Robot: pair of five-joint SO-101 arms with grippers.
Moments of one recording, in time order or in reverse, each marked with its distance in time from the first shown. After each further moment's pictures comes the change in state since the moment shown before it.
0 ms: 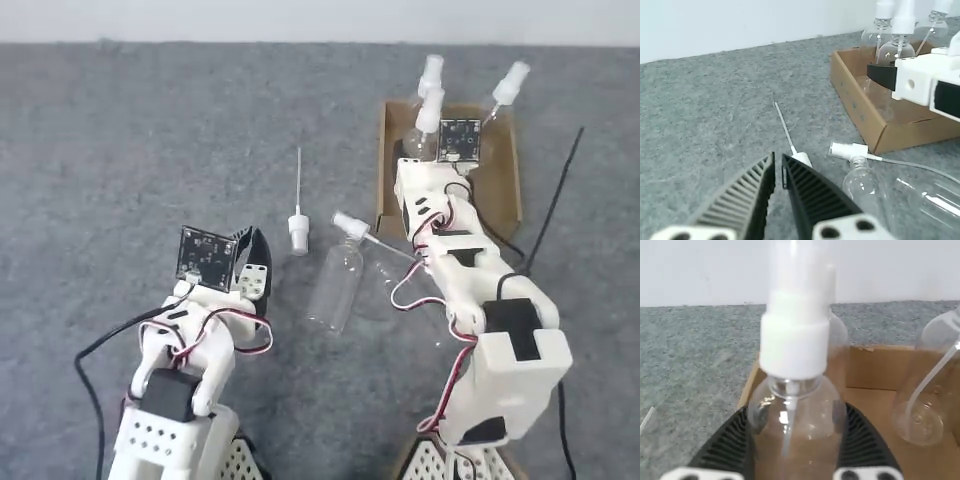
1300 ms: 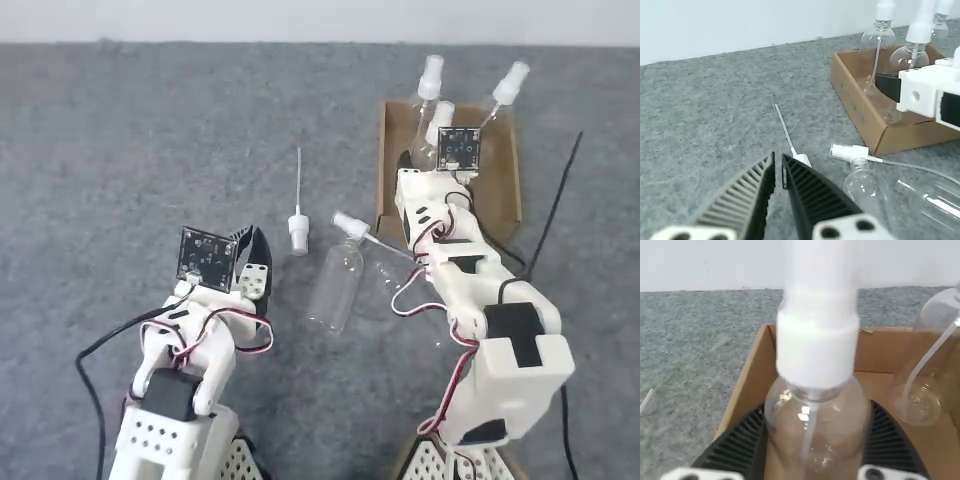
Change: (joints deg) left arm 0.0 0.0 0.9 -1.5 0.0; right arm 0.0 -1.7 4.0 -0.3 0.3
